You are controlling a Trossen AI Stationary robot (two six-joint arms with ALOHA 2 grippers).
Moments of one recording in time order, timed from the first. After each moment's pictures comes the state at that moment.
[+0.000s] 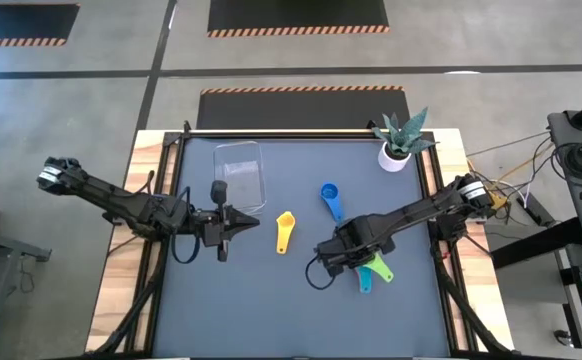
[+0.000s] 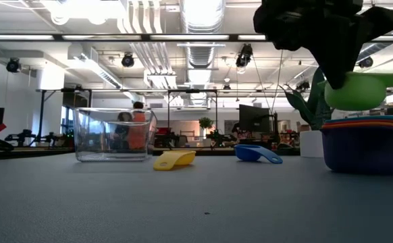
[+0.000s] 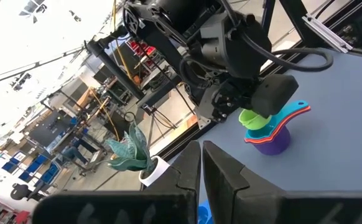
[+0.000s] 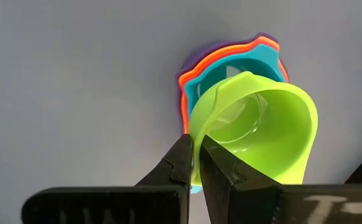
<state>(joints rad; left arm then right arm) -0.34 0.96 0.68 0.21 -0.38 0.68 0.31 1.80 1.50 -1.29 -0.10 1.49</state>
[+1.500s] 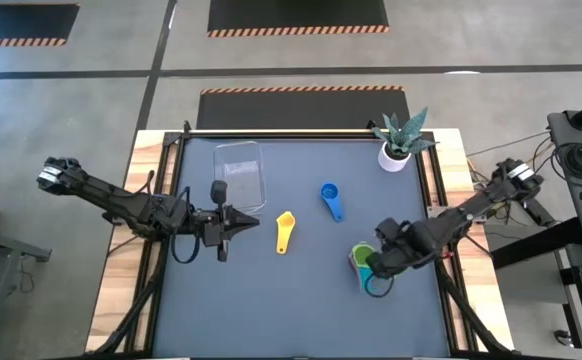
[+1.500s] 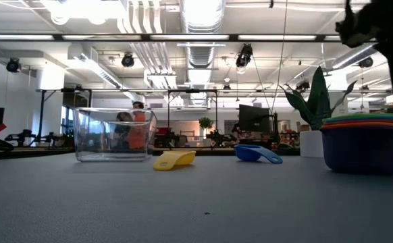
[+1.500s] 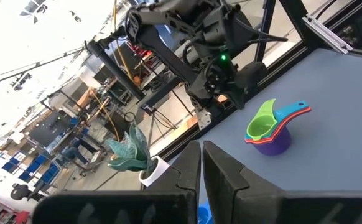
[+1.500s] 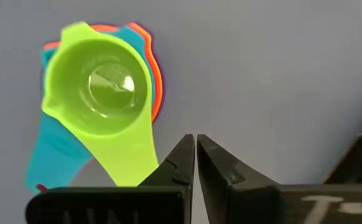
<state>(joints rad) -0.34 0.96 0.68 0.21 -0.38 0.68 0.53 1.36 0.99 -1.16 0.15 1.50</state>
